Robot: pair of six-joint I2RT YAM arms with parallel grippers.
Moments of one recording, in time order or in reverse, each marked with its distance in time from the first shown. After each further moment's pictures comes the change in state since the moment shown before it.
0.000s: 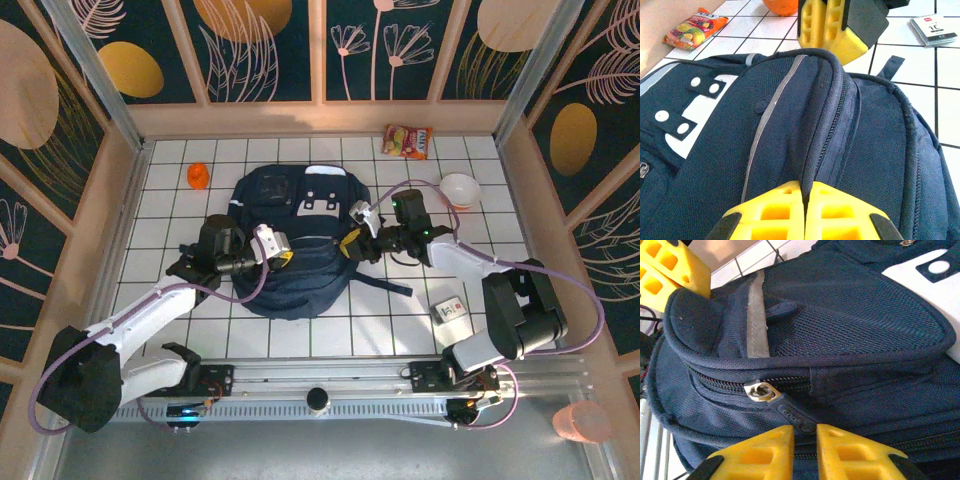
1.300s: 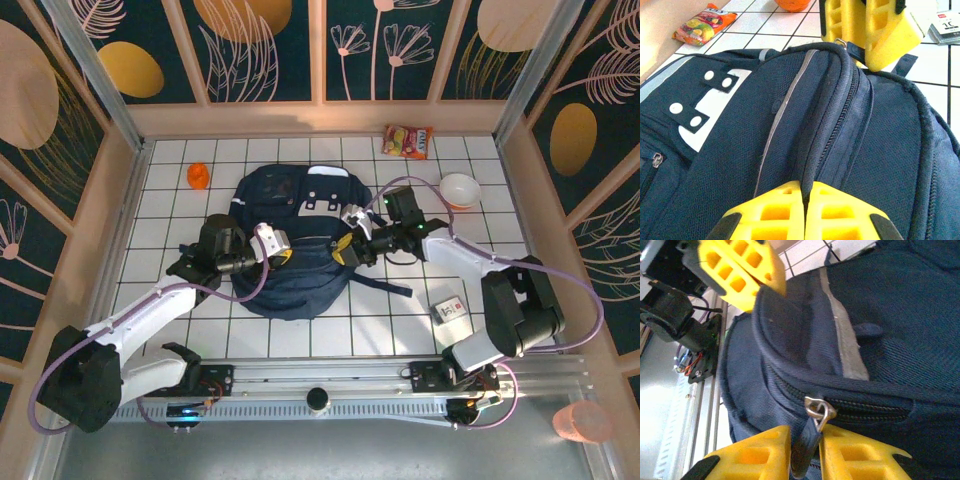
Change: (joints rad) left arm 0.000 0.002 0.004 0.003 -0.044 -0.008; right arm 0.044 0.023 0.079 -0.147 -0.124 -0.055
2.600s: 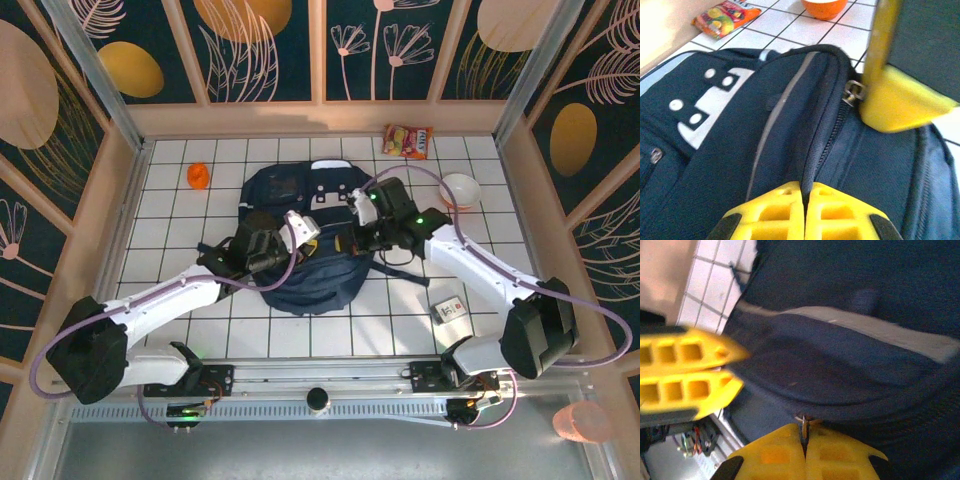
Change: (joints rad) left arm -0.281 0.152 0.158 0.047 -0.364 -0.315; right arm 0.128 -0.121 0.216 -0.380 0.512 0.697
